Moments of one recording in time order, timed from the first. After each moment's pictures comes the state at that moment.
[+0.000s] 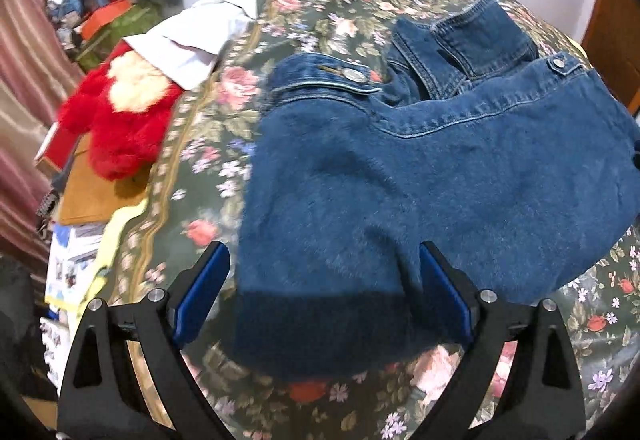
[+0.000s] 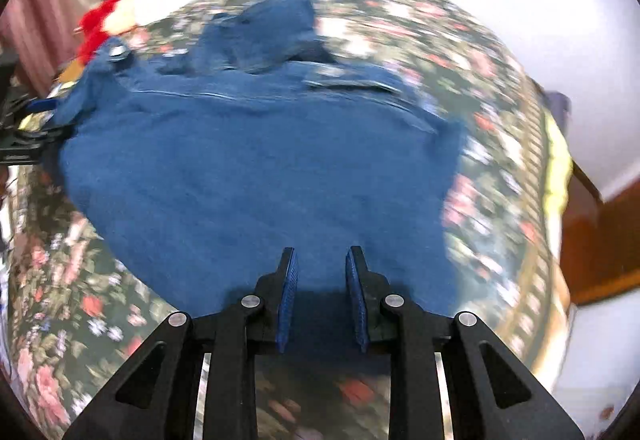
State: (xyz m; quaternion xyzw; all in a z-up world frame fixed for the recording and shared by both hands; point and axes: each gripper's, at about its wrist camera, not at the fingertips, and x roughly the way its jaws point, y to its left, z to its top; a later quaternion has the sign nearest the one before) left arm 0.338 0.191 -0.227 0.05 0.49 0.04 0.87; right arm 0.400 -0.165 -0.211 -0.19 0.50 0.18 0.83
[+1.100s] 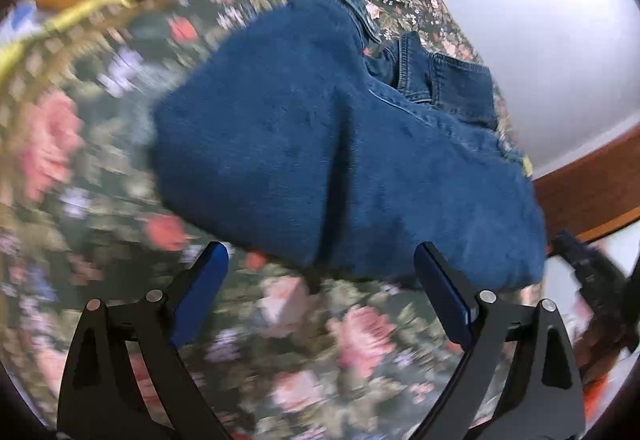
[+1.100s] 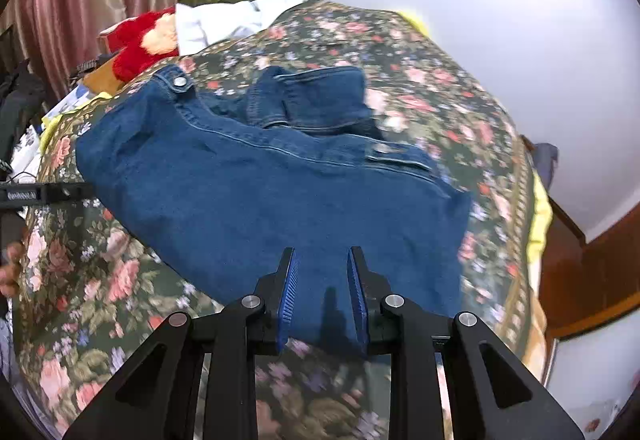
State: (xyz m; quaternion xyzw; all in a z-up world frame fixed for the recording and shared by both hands) left arm 0.285 0.199 -0.263 -0.33 0.48 0.00 0.81; right arm 0.345 -0.101 -0.164 -0.22 0.43 0.22 0.85
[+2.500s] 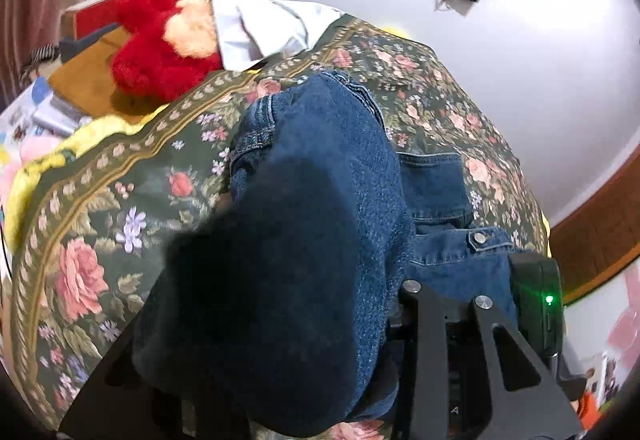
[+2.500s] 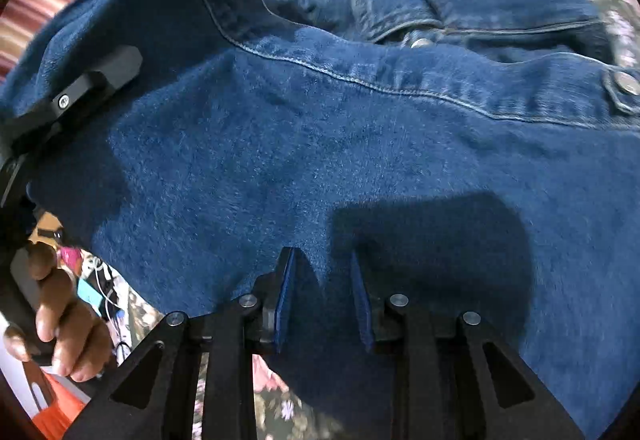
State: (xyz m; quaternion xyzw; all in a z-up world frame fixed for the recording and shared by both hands) left arm 0.320 0.200 -0.202 -0.25 0.38 0.08 0.89; right arm 0.395 0.041 -0.287 -0.07 0.63 0.38 0.67
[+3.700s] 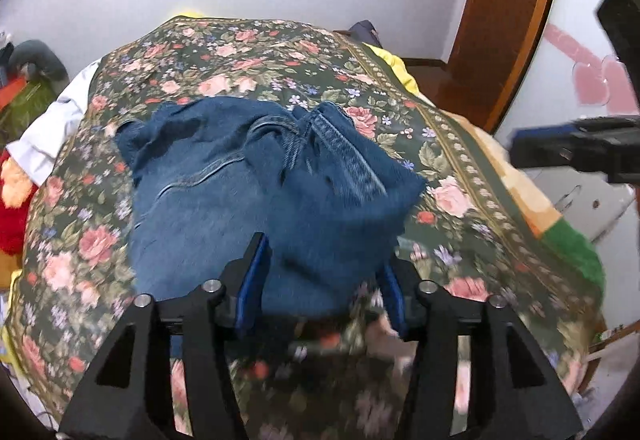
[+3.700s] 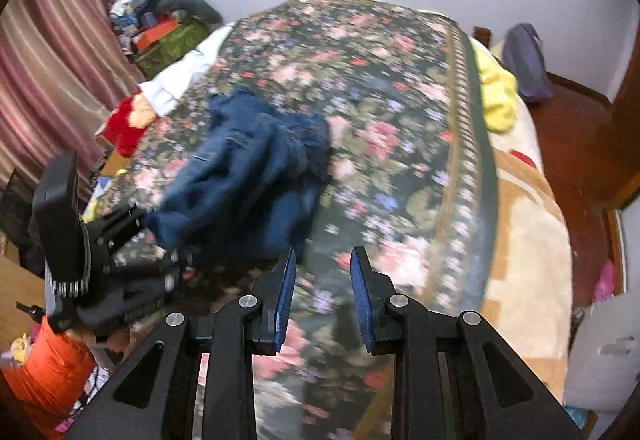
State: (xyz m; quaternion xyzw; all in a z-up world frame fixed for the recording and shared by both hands) left arm 0.282 -0.055 -0.155 0.03 0.42 -0.18 0.89; right arm 0.309 -0.268 -0.120 0.02 0.49 0.20 0.85
